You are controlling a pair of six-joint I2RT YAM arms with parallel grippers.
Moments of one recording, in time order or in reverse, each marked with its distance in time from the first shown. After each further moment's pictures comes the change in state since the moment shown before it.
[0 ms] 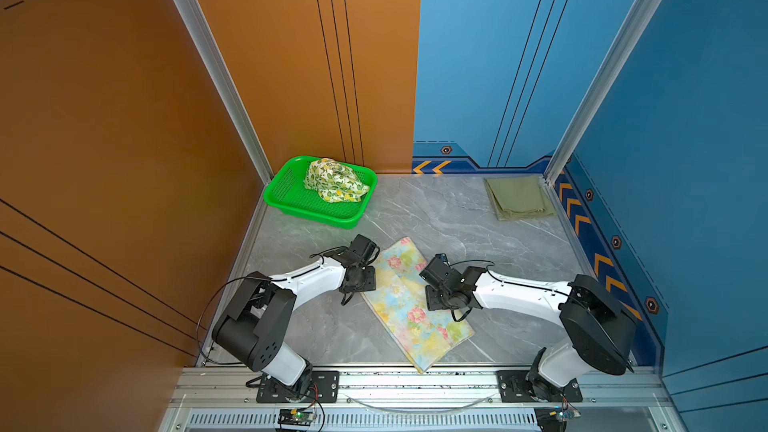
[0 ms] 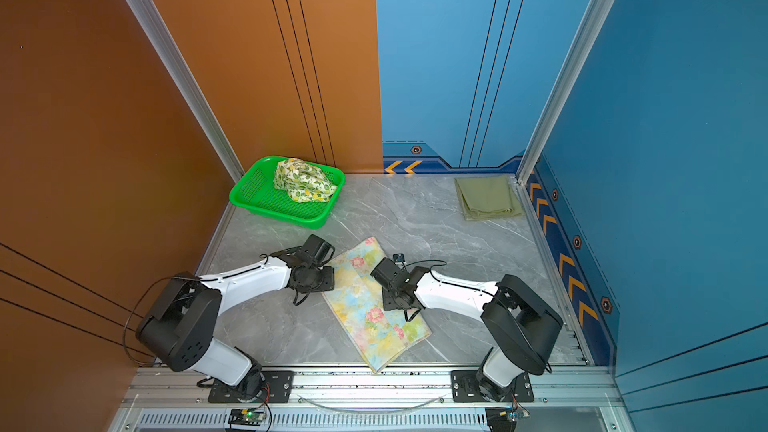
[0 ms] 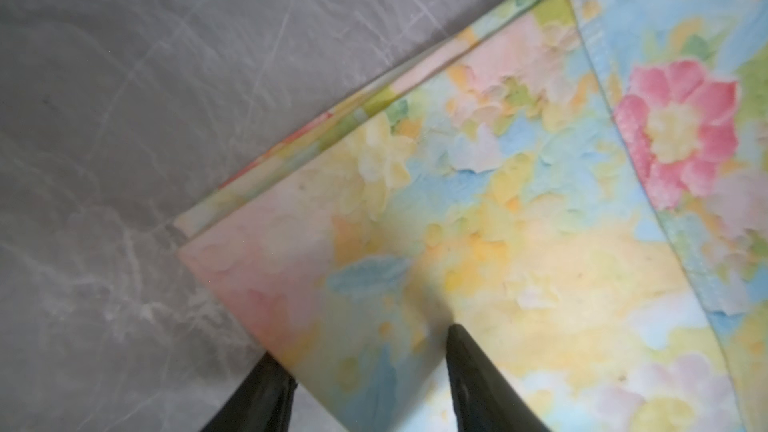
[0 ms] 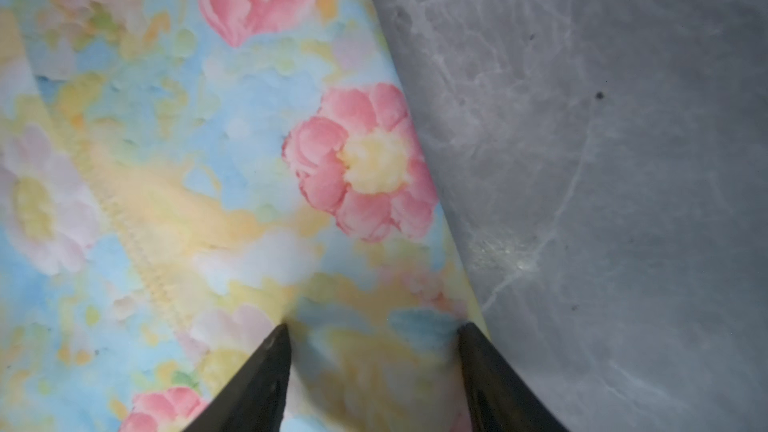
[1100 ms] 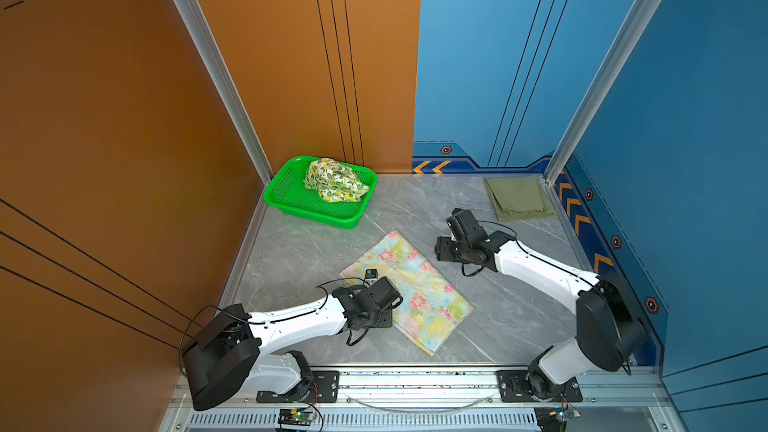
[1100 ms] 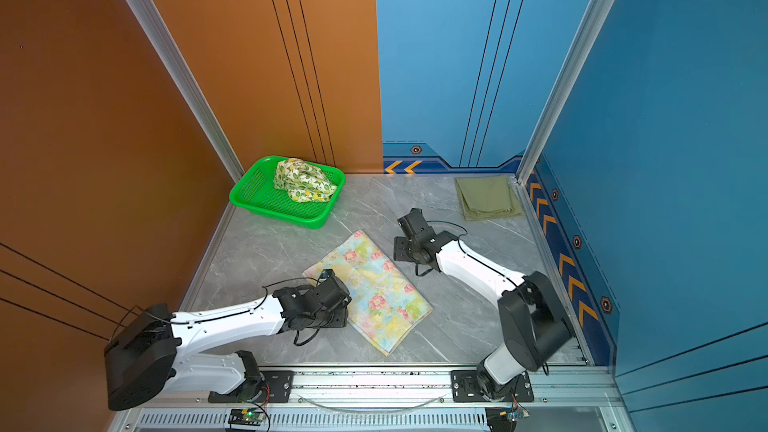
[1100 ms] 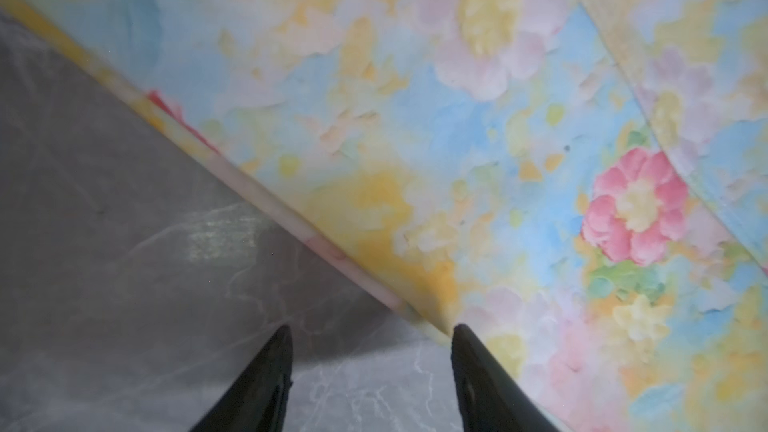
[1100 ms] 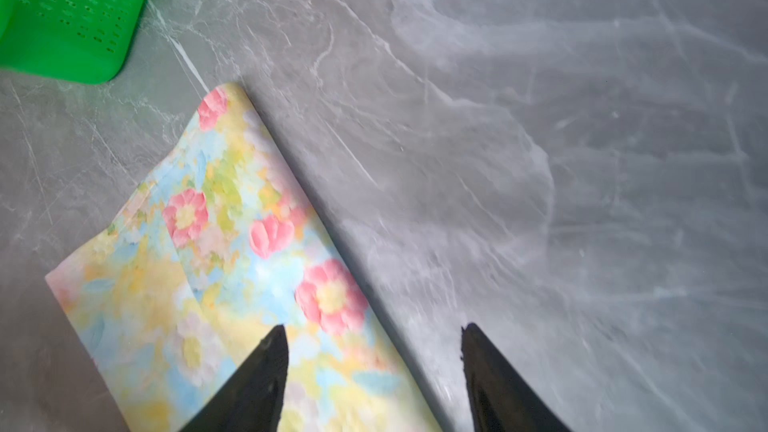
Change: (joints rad) left arm -0.429 -0.256 -0.139 -0.058 -0.116 -0.322; right arm -0.301 -0.149 0.098 0.071 -0.092 -0.125
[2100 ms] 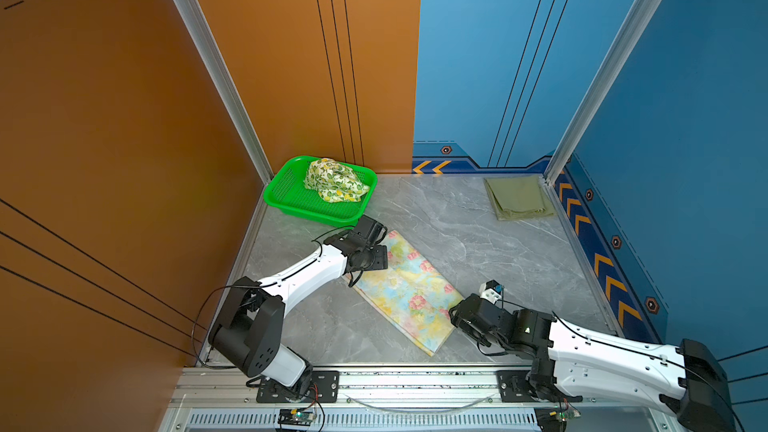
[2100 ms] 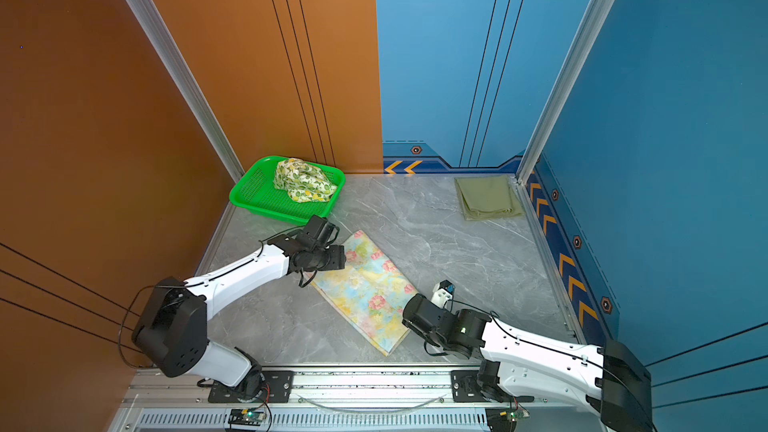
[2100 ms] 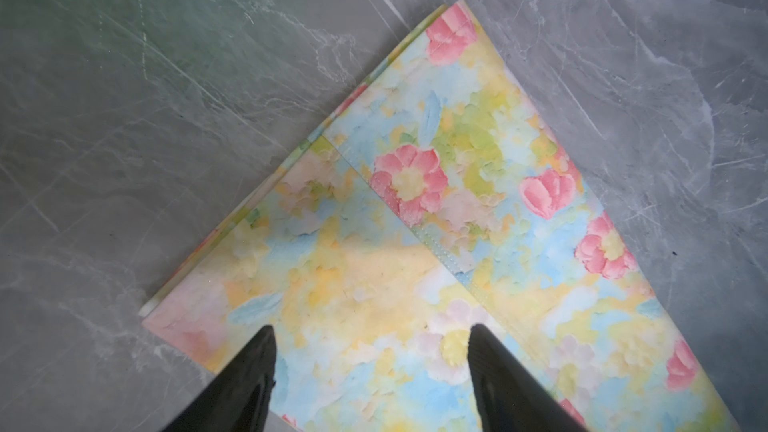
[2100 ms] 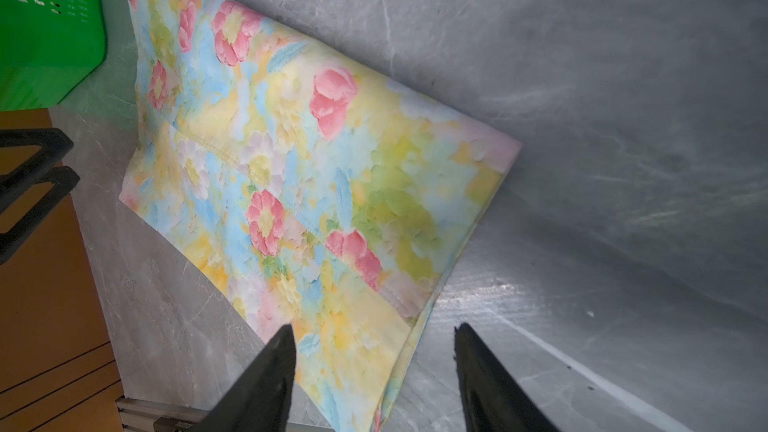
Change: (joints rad) left arm 0.397 0.221 0.339 -0.018 0.095 0.334; right arm 0.507 -0.507 -0.460 -0.110 0.189 0.921
